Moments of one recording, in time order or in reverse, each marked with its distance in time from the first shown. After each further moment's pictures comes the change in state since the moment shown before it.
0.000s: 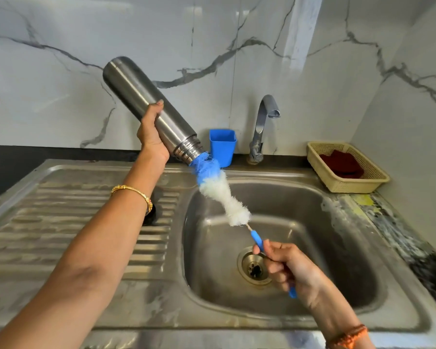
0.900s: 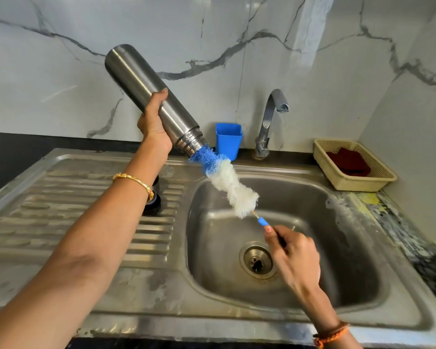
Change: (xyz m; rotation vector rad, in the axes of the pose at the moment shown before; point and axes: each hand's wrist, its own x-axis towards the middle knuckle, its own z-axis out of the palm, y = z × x) left_hand -0.011 0.013 -0.003 0.030 0.080 0.024; right_hand 0.002 0.013 0.013 -0.935 0.602 -0.569
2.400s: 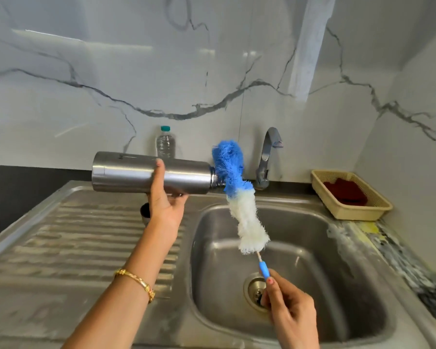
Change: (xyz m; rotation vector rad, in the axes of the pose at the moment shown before) left_hand -0.094 -0.011 -0.029 -0.184 0.106 -0.109; right_hand -0.053 -0.019 0.000 0.658 0.067 0.155
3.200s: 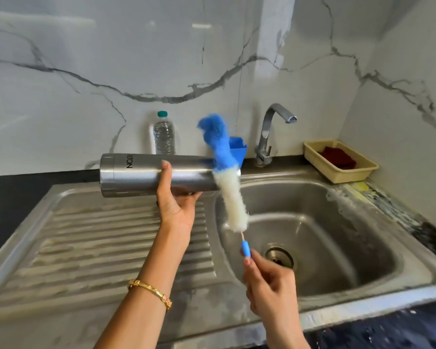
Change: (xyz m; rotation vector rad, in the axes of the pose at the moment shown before) left_hand 0.028 0.040 -0.049 -0.104 -0.272 -0.161; right_hand -0.054 -0.045 0.124 0.229 0.070 0.172
